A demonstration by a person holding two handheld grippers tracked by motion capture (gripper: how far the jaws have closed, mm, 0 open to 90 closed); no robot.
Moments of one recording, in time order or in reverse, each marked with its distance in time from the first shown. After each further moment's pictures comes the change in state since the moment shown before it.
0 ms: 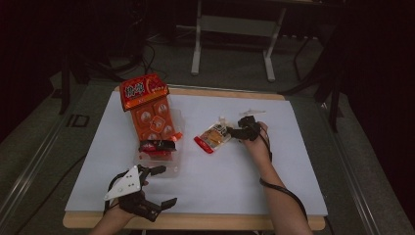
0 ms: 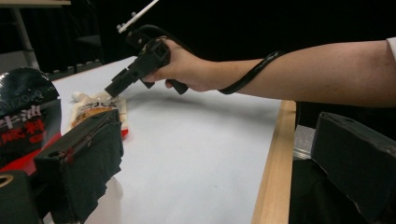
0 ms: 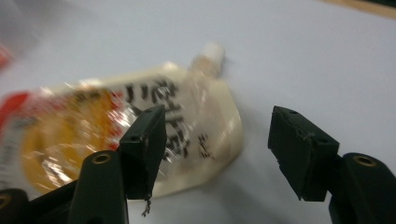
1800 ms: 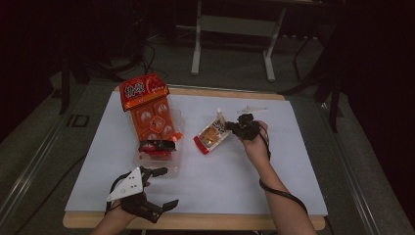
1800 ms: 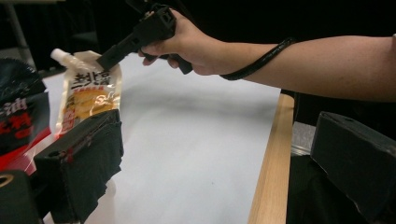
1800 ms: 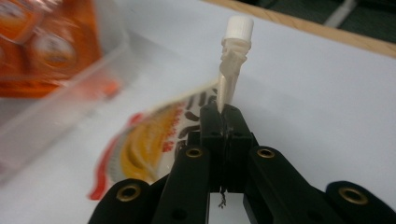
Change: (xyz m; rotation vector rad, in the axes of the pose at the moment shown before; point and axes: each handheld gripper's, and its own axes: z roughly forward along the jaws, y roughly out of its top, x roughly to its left) left arm -0.002 -0.004 0.004 -0.001 -0.013 0.005; right arm 0.035 0.025 -0.044 -0.059 0.137 -0.027
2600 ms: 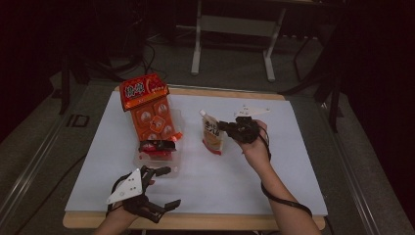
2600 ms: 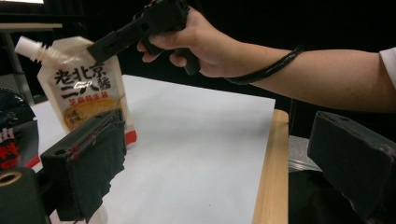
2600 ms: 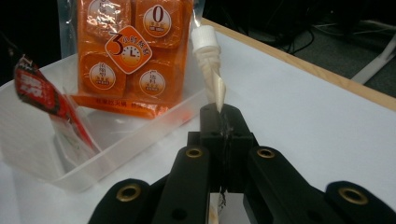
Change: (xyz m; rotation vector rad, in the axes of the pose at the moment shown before) left arm -0.001 -0.001 0.004 -0.073 -0.024 0.025; right arm 0.049 0.022 -0.044 -0.107 0.128 -0.120
